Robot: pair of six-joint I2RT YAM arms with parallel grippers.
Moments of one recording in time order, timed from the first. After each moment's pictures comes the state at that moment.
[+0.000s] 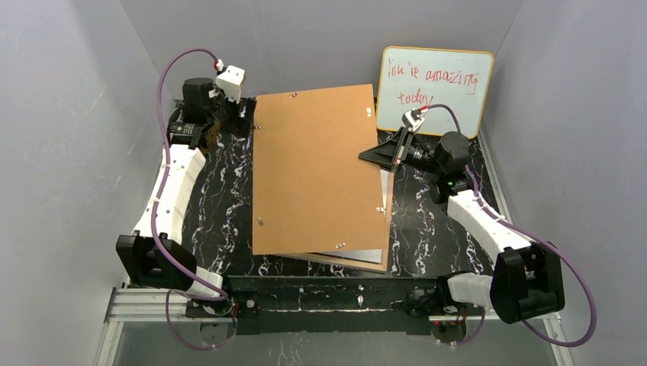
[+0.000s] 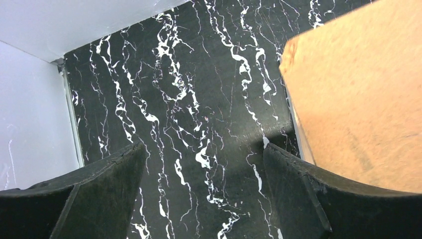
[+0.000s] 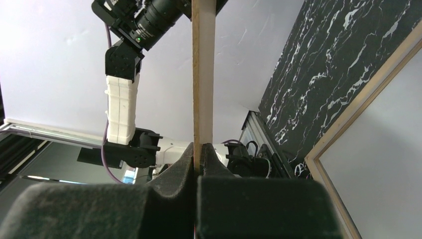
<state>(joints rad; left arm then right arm) -0.11 1.44 1.51 -0.59 0.09 0.28 0.28 1.23 0.78 0.58 -0.95 1.37</state>
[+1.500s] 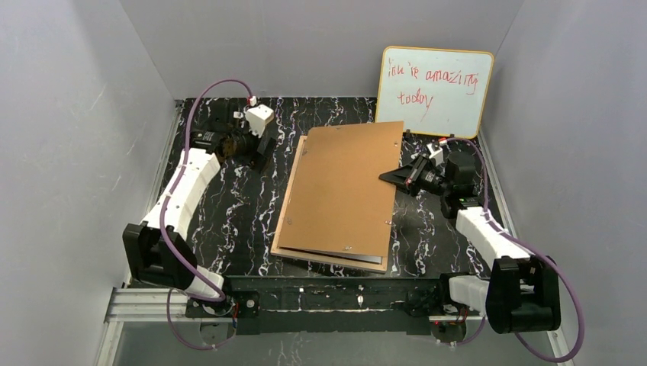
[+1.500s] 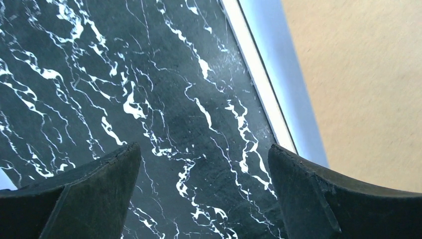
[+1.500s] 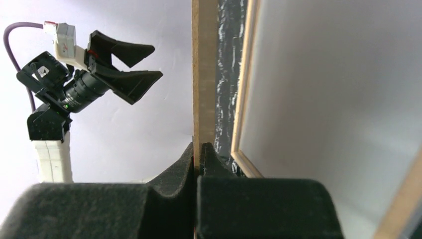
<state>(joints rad) -0.20 1.45 1.39 -0.79 0.21 0.35 0.13 1.15 0.58 0.28 -0.83 1.14</state>
